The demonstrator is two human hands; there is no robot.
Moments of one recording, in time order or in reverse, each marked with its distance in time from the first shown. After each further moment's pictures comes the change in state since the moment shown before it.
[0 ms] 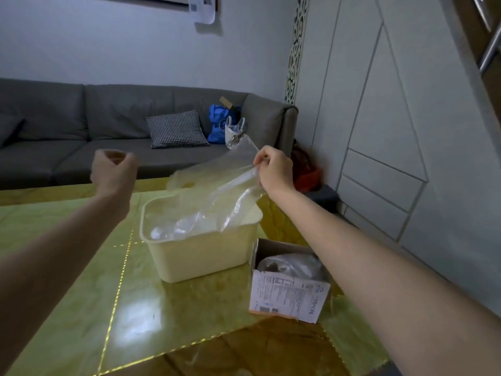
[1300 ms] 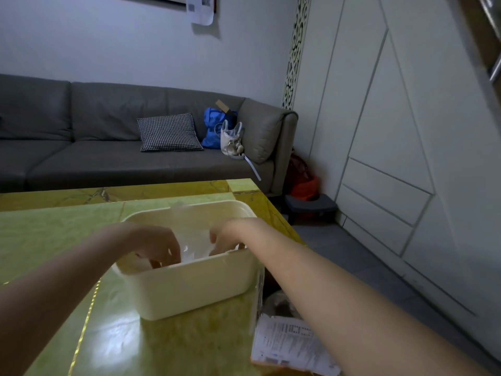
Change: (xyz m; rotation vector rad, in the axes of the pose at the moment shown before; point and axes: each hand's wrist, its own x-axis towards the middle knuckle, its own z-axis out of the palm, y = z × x) left_hand 0.021 -0.075 0.060 1.297 -1.374 0.148; right_hand 0.005 0.029 0.096 -0.783 -1.131 0.001
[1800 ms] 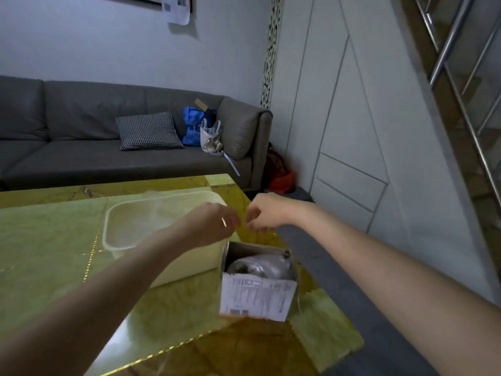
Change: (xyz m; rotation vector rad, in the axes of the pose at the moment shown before) left_hand -0.067 0.135 0.017 -0.141 0.659 0.458; right_hand -0.153 0.065 -0.009 0.176 0.257 0.007
